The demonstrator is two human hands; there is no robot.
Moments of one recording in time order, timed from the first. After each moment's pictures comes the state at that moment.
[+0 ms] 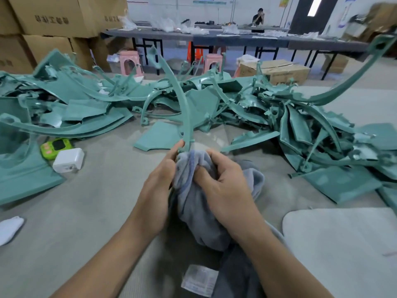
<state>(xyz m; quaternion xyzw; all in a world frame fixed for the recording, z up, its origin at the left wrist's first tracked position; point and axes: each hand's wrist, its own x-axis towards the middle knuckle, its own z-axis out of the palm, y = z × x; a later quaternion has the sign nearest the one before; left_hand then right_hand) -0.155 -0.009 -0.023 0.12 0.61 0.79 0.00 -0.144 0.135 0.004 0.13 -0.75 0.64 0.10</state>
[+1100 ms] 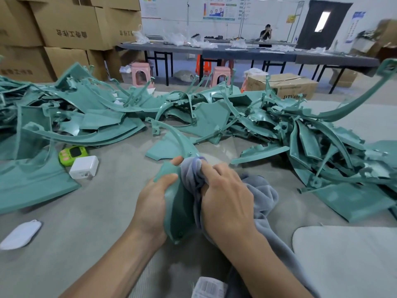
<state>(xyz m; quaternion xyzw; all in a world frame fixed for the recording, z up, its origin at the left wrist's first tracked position) -0.158 -0.017 -0.014 -0.01 0.40 0.91 0.07 -0.147 0.112 0.007 0.06 -0.96 0.19 0.17</state>
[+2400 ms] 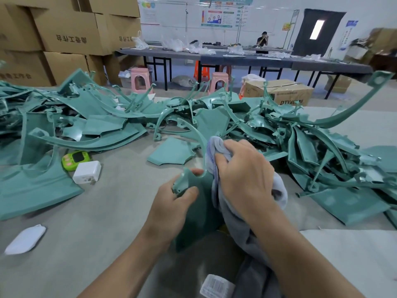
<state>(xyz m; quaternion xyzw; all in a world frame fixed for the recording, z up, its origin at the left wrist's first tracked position) -0.150 -0.014 -0.012 0.06 0.72 0.69 -0.06 -0.178 0.136 0.048 0.01 -0.93 0.26 0.27</state>
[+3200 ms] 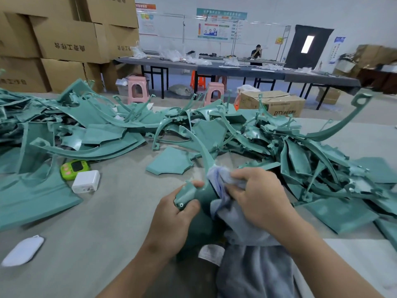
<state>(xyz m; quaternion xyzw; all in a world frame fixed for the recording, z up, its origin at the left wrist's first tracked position) -0.148 -0.016 -0.017 0.08 0.75 0.66 -0.09 -0.157 0.178 0.050 0.08 -0.95 0.25 0.14</state>
